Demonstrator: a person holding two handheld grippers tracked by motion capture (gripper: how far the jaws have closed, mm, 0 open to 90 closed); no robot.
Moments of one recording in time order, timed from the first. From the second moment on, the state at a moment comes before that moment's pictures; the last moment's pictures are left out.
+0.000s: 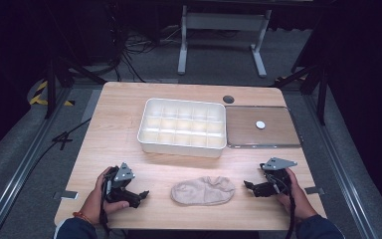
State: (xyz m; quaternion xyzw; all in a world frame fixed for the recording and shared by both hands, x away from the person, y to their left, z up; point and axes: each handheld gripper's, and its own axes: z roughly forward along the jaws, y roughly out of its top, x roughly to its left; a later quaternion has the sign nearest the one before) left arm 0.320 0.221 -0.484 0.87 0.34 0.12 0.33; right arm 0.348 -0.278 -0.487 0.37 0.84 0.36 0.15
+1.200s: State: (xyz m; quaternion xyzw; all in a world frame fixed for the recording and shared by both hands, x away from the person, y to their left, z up) left arm 0.323 0.220 -0.484 0.87 0.33 0.12 0.33; right arm 0.327 -0.293 -0.457 0.34 0.81 0.43 0.18
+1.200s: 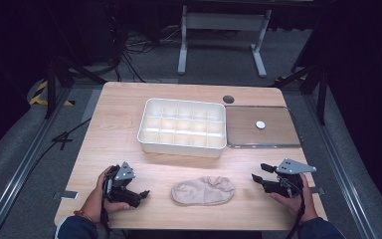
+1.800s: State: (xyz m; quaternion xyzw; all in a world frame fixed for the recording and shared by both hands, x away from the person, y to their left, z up) left arm 0.321 0.218 -0.484 0.87 0.34 0.13 0.33; right arm 0.322 -0.253 -0.443 0.29 0.82 0.46 0.16
